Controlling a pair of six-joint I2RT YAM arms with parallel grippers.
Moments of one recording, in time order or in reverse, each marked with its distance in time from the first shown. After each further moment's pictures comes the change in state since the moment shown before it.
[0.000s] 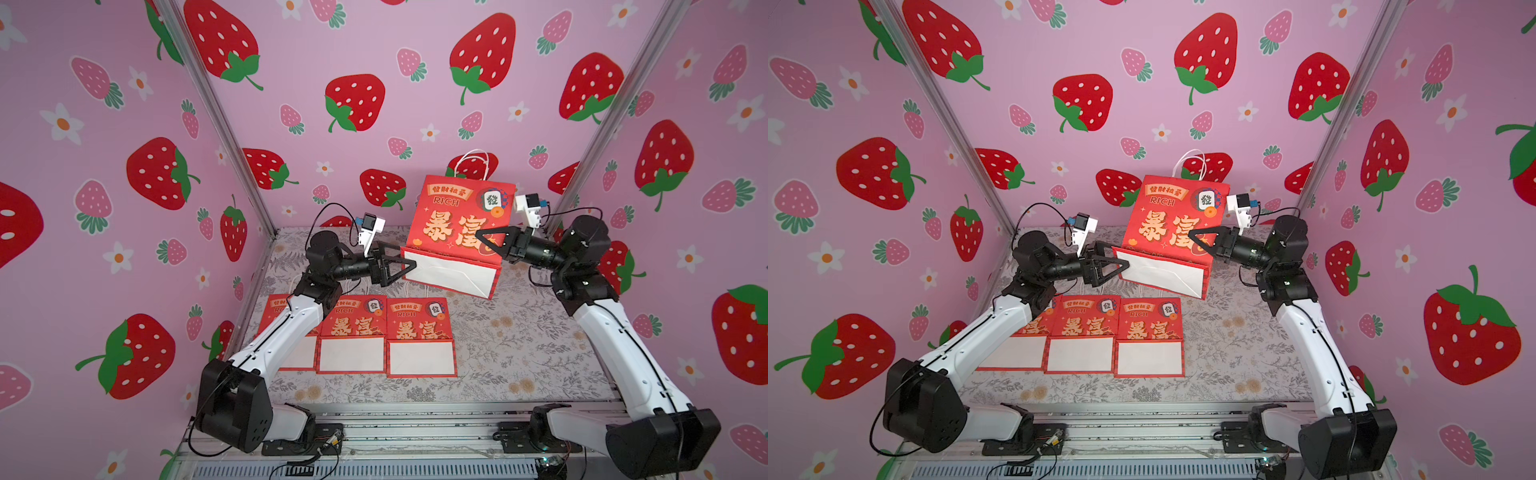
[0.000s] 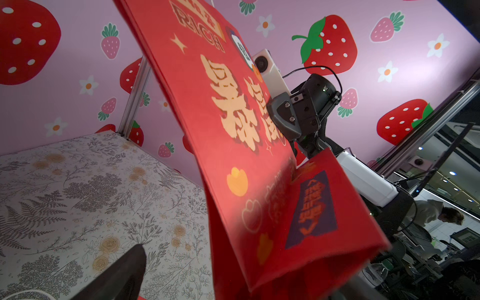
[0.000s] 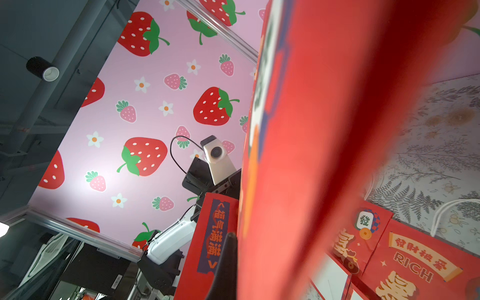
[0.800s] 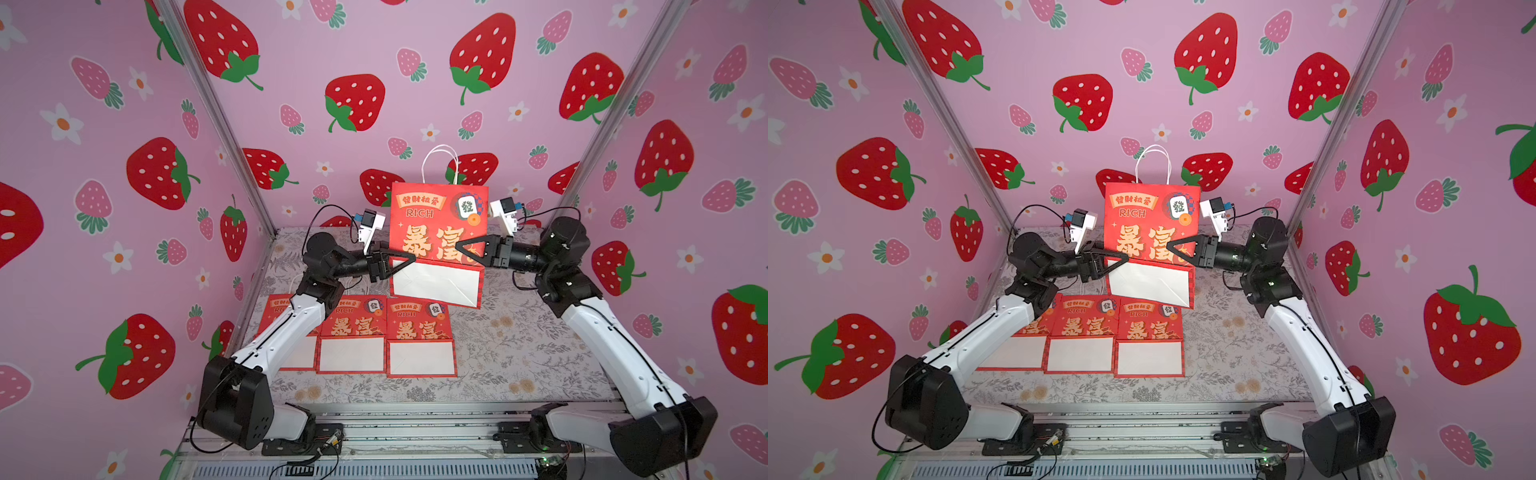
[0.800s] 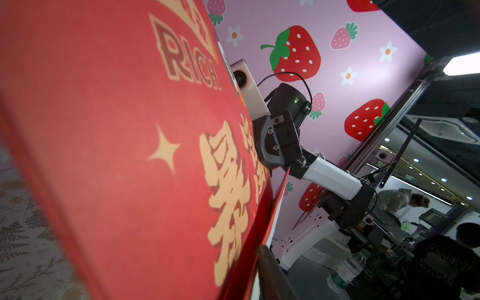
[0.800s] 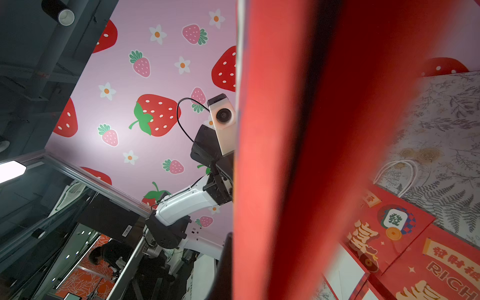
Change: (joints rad) left arm -0.010 0.011 0.000 0.193 0.063 -0.129; right arm 0.128 0.022 -0.002 0.020 -0.022 -0.088
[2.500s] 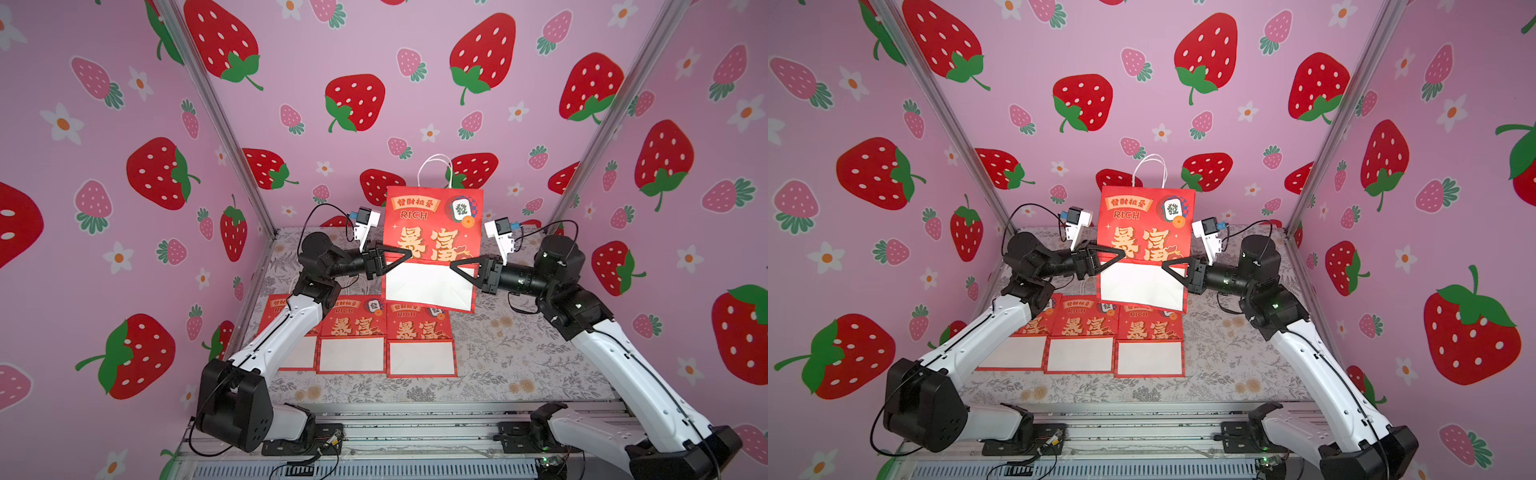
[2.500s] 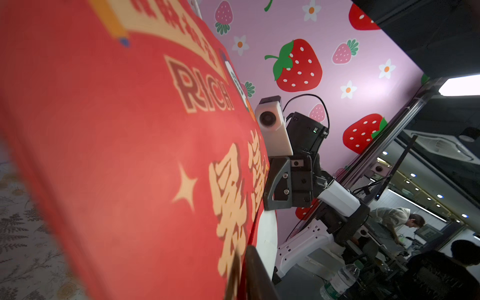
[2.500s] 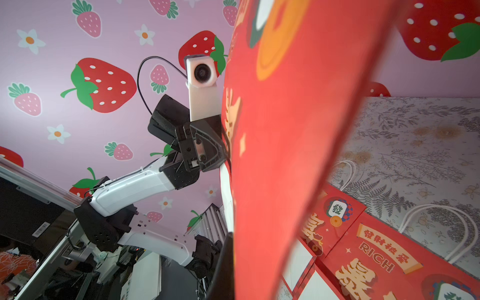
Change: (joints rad) left arm 0.031 -0.028 -0.001 0.003 -0.020 -0.083; right arm 0.158 -0.146 -0.048 -0.319 0.277 -0.384
